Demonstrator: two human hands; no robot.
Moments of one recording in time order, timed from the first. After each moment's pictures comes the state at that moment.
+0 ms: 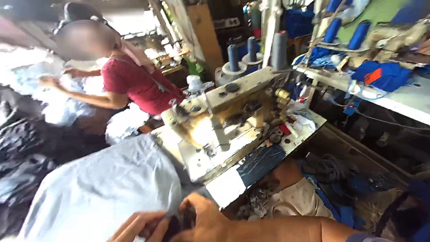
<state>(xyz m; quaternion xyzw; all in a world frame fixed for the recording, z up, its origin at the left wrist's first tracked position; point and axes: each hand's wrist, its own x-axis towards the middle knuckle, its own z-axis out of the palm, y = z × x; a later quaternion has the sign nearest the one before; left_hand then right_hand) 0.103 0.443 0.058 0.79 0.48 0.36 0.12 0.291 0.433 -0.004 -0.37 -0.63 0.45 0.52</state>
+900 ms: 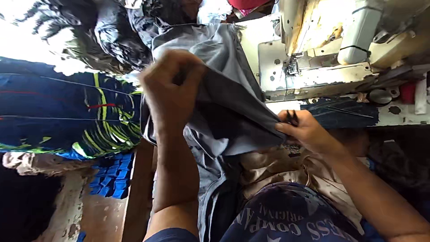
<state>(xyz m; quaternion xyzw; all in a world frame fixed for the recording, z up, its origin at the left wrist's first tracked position) 0.086 0.447 0.125 0.74 0.53 0.42 -0.03 0.408 0.442 0.006 -0.25 -0.60 0.68 0.34</state>
